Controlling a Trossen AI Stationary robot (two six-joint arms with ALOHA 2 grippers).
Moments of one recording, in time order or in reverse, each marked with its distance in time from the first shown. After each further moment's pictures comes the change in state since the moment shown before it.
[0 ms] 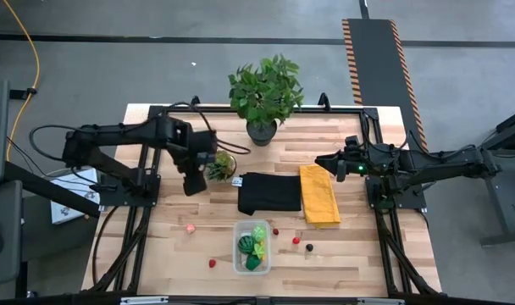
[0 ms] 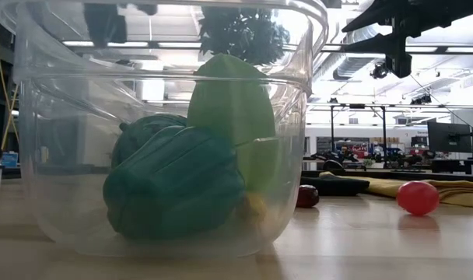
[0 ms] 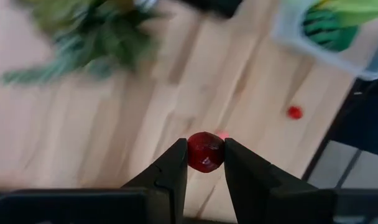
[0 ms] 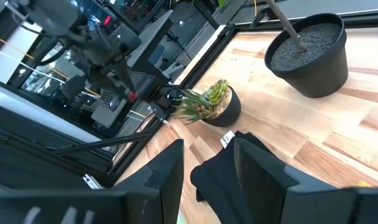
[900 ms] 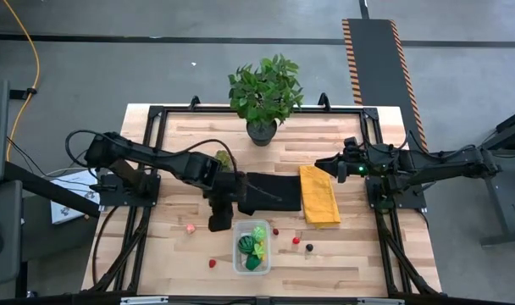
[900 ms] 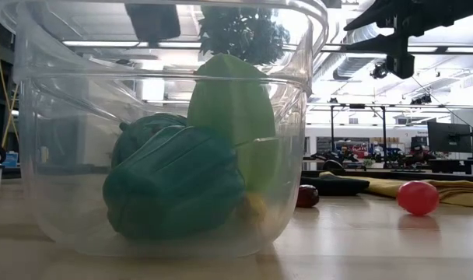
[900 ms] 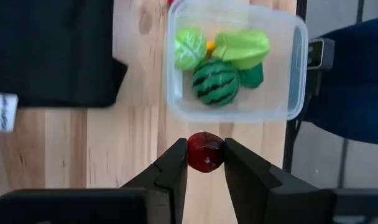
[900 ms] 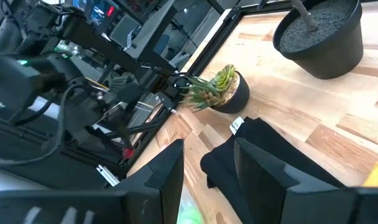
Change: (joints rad) left arm -0.280 0.256 0.073 0.405 0.032 -0.026; right arm 0.000 0.000 0.000 -0.014 -0.056 0.058
